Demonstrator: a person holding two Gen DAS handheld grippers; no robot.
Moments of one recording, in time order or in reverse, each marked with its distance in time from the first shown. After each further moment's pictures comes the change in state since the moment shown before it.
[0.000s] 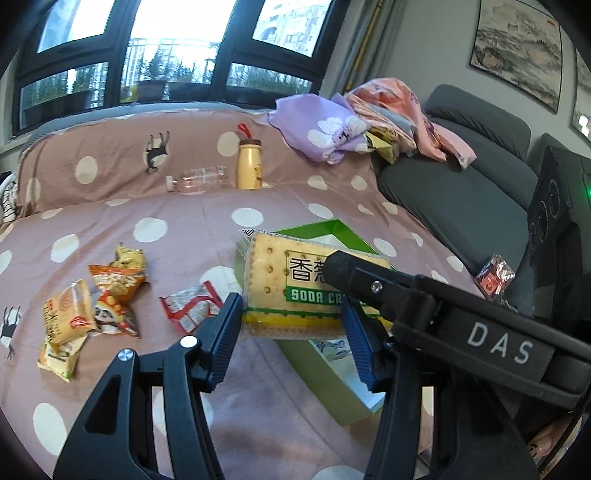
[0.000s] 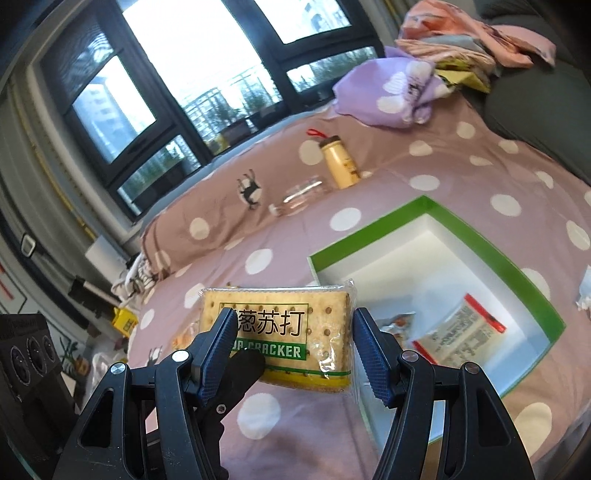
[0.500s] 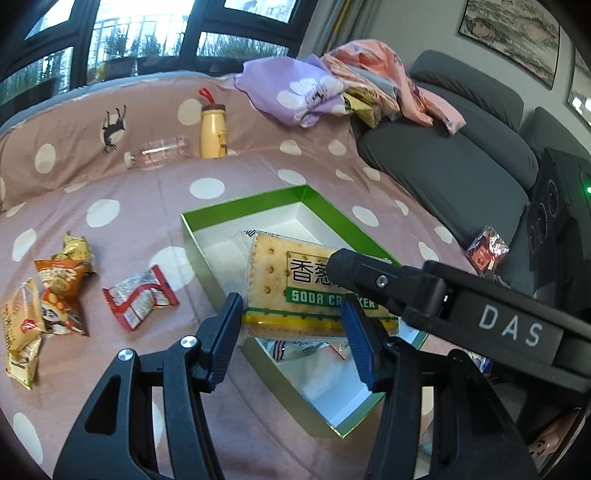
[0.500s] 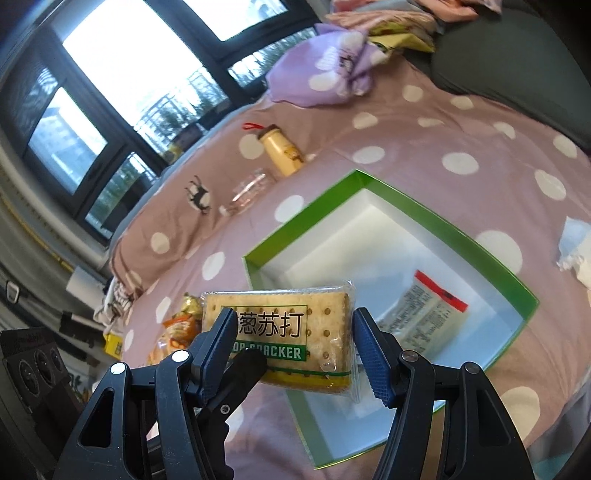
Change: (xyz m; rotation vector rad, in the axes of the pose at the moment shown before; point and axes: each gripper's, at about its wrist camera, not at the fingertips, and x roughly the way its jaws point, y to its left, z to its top) left arm 0.058 -0.031 -0.002 0.037 0.132 -0.065; right arm 0.007 -0.067 0.004 0.181 0.057 -0.073
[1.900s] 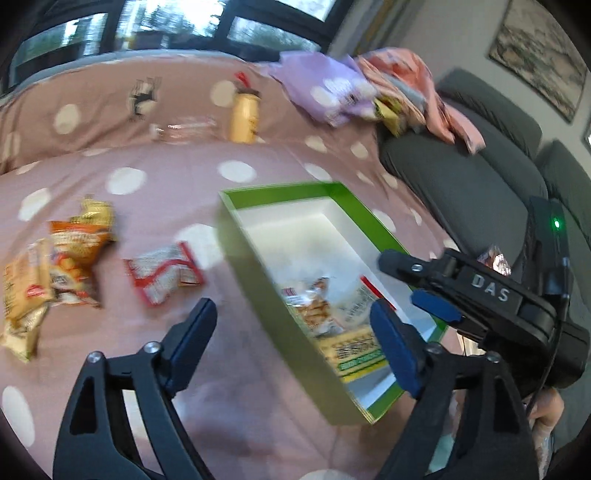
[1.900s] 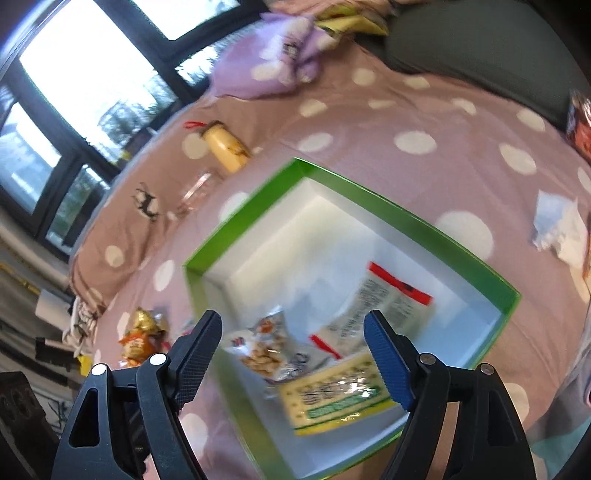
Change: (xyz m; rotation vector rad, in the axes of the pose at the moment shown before) left arm -0.024 0.050 -0.010 -0.148 -0.009 0.015; right arm 0.017 -0.018 0.006 0.063 0.005 -0.131
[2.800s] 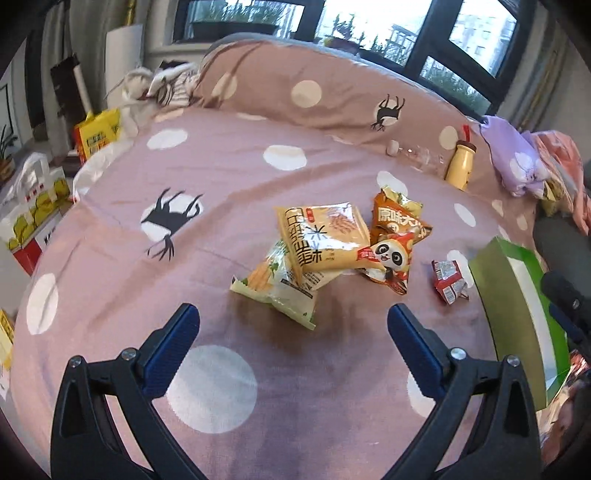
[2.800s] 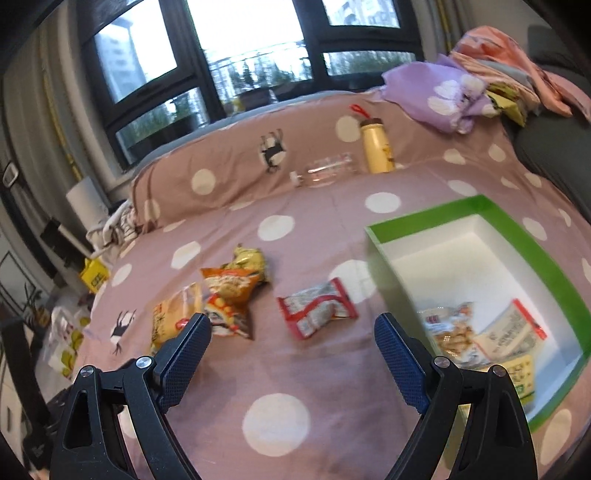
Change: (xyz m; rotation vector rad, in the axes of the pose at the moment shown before) left arm -0.086 0.195 -0.053 -0.338 -0.084 0.483; right arm 0.020 0.167 -0.095 -0.465 -0.067 0.097
